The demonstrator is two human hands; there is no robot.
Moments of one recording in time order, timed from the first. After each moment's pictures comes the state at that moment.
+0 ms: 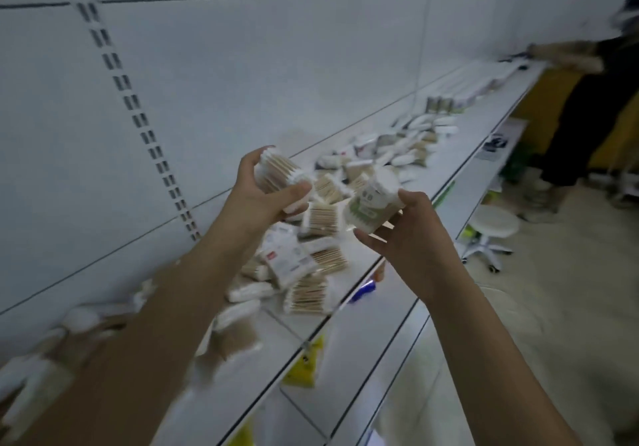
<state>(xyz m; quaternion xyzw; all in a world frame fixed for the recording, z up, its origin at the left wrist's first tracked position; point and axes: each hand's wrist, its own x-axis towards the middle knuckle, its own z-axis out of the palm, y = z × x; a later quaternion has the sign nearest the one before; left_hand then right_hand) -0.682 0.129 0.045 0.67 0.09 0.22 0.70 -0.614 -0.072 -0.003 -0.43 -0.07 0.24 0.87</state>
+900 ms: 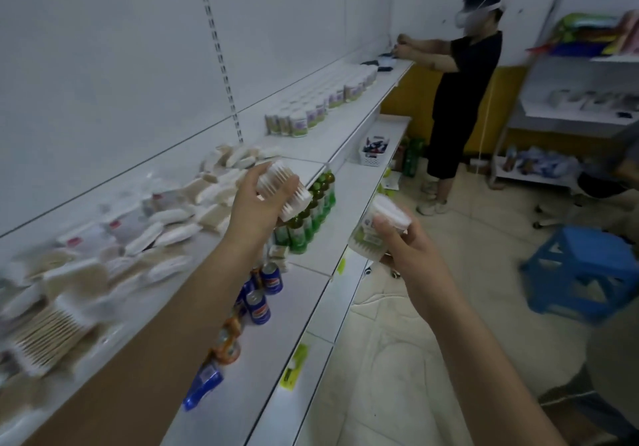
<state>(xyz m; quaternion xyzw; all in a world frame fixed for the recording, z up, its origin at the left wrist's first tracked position) -0.241 -0.162 -0.023 0.72 0.08 0.16 0.67 -0.280 -0.388 -0.052 -0.64 -0.04 0.01 0.77</state>
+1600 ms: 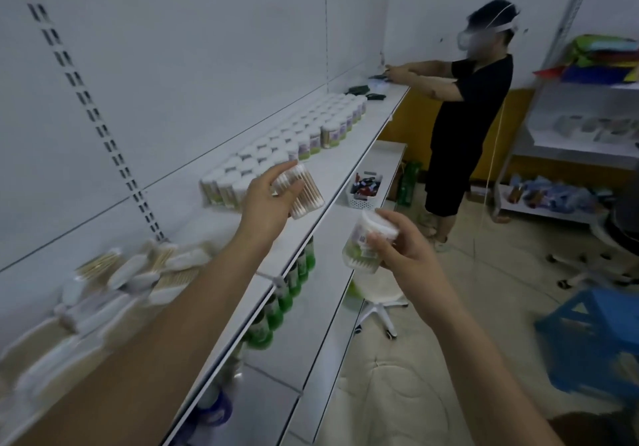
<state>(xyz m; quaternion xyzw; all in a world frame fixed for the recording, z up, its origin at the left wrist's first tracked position) 0.146 -0.211 -0.021 0.76 0.01 0.19 0.63 0.091 -0.437 -0.061 -0.71 -0.08 -0.02 0.70</state>
